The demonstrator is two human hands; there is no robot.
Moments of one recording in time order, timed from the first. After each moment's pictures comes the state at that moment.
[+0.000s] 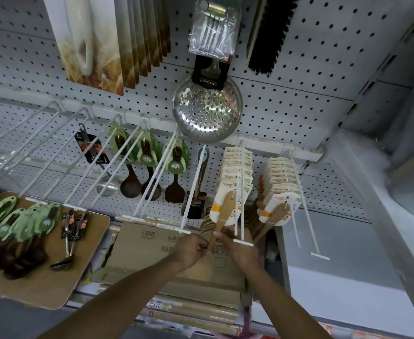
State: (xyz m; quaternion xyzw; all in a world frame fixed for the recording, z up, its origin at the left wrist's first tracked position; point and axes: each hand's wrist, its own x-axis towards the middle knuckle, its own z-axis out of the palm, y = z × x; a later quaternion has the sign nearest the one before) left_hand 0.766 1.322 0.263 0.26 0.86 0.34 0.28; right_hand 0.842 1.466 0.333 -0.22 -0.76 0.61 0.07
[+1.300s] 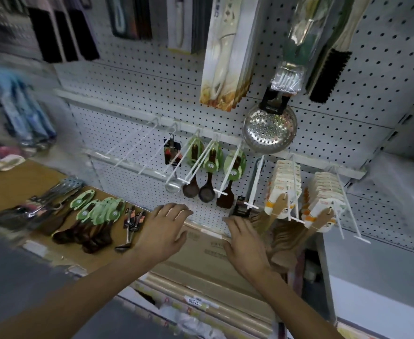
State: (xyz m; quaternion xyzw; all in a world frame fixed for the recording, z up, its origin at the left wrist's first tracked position) left_hand 0.814 1.094 0.388 0.31 0.94 0.09 -0.14; right_hand 0.881 1.335 0.382 0.06 -0.99 0.12 0.10
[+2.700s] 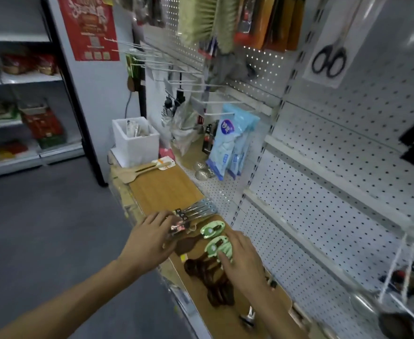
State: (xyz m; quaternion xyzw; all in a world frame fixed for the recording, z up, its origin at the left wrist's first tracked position) left_hand 0.697 0.531 0.389 -0.02 0.99 0.10 -0.13; right_hand 0.629 0.784 0.378 0.27 -0.94 0.22 0.02
